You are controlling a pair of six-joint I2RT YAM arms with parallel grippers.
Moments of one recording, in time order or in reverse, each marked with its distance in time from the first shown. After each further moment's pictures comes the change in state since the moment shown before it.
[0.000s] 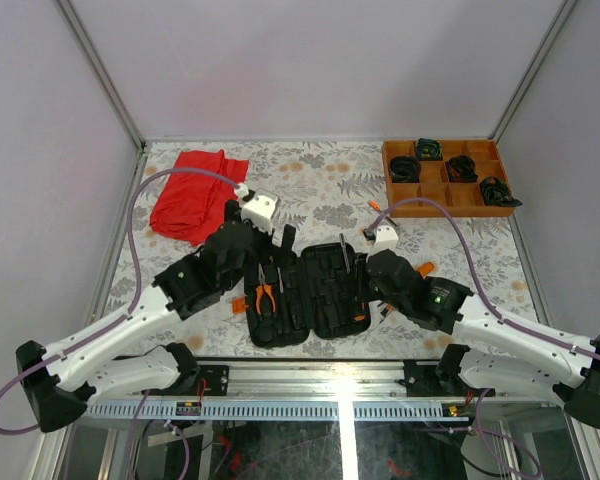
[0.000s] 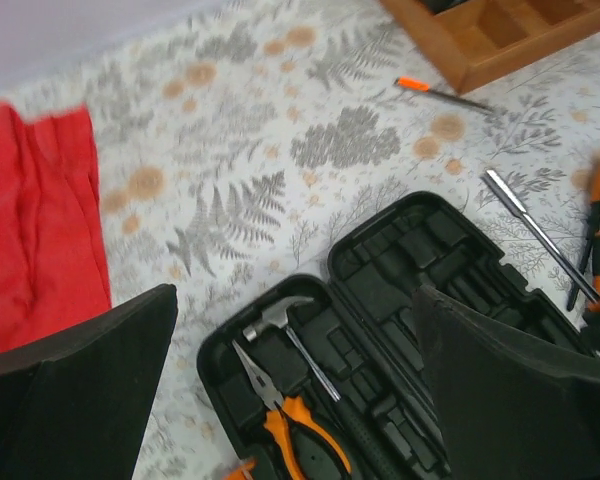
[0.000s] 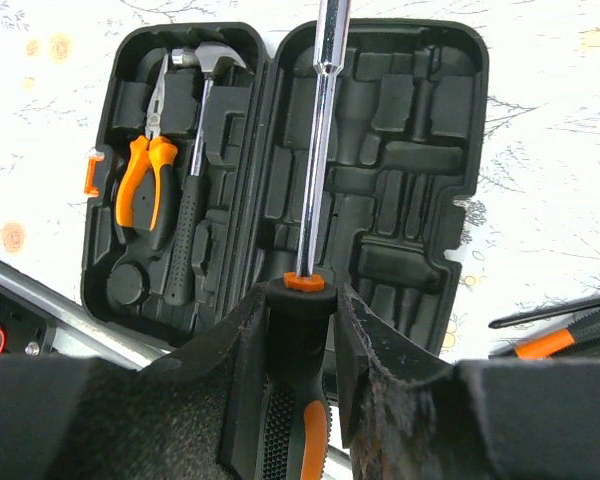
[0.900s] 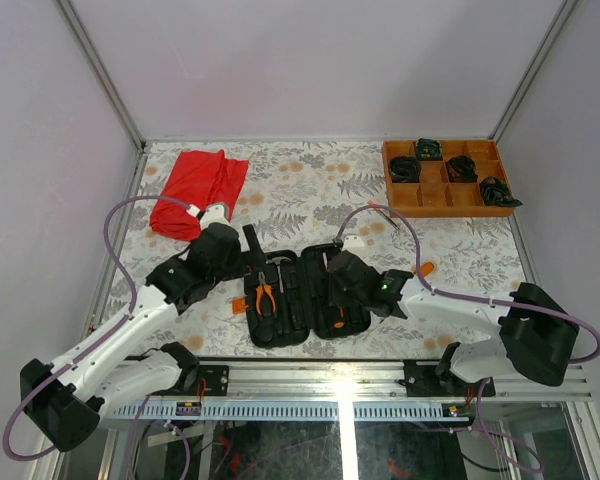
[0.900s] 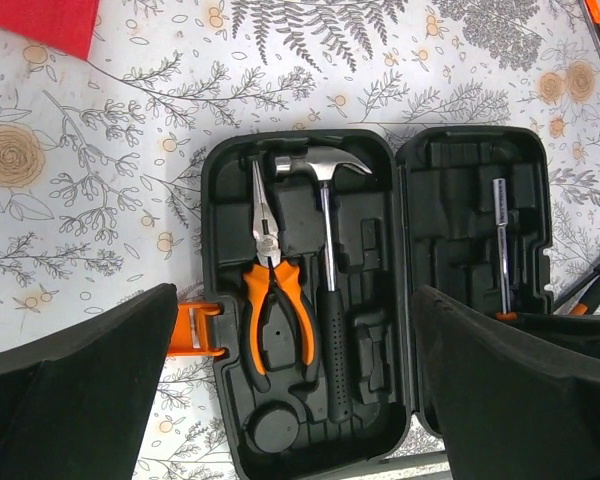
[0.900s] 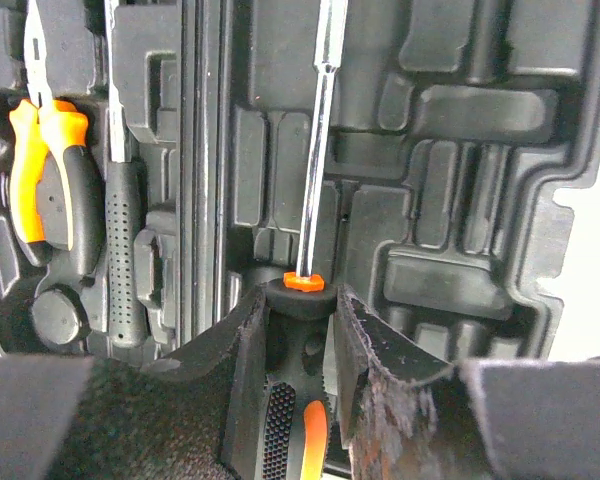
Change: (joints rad) left arm 0.294 -0.011 -0.095 -0.356 0.152 -0.666; right arm 0.000 0.383 -0.005 0.176 -0.055 0.096
